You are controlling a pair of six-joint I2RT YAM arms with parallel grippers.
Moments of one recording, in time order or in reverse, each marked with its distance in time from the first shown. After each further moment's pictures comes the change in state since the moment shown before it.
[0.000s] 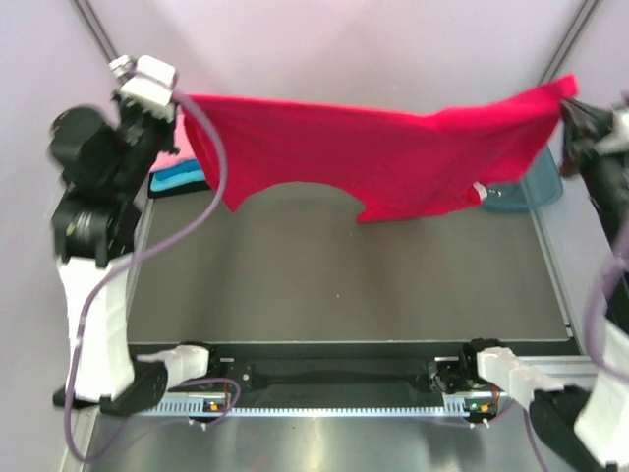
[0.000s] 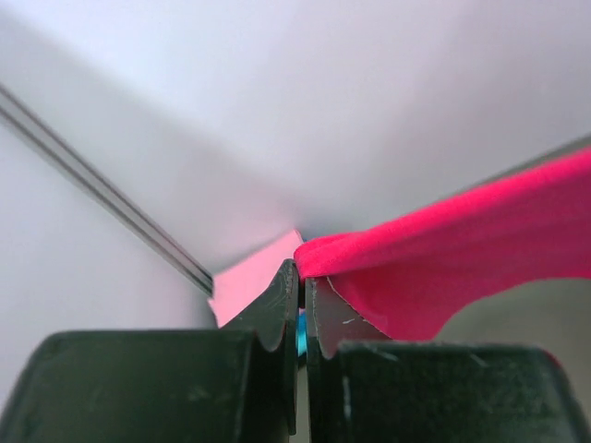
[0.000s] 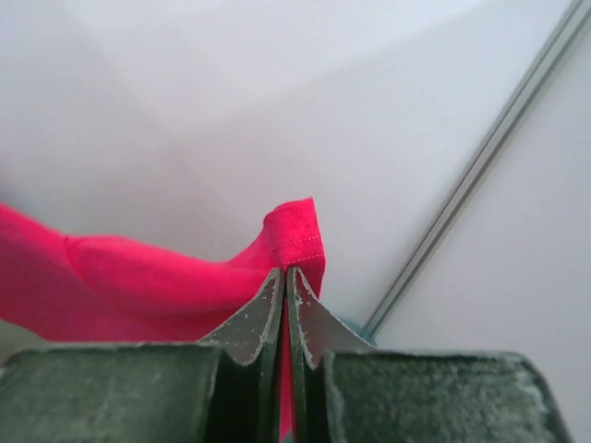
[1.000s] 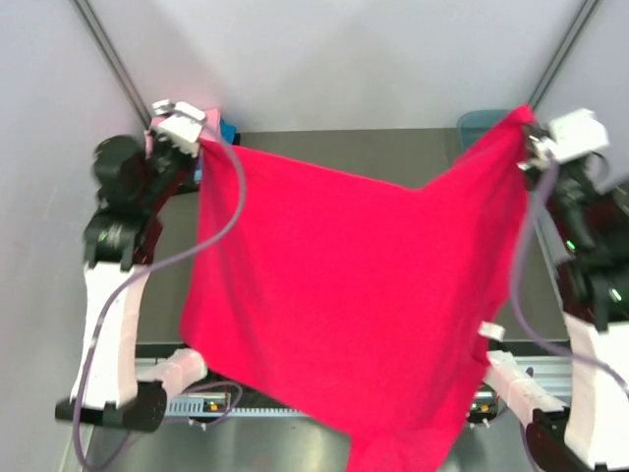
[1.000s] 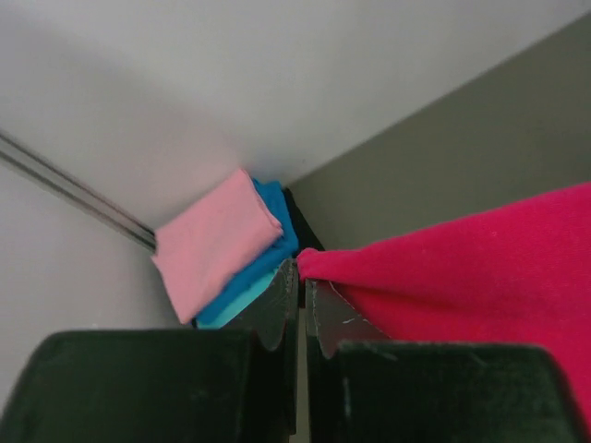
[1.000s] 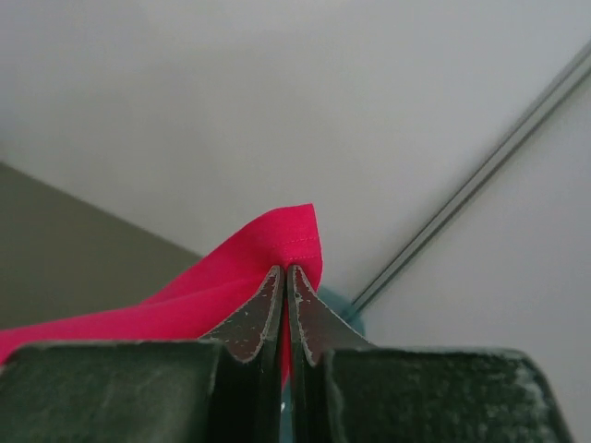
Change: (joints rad) left arm 0.038 -0.218 -0.391 0.096 0.106 0.029; right arm -0.049 -0.216 -0.429 0.217 -0.086 -0.125
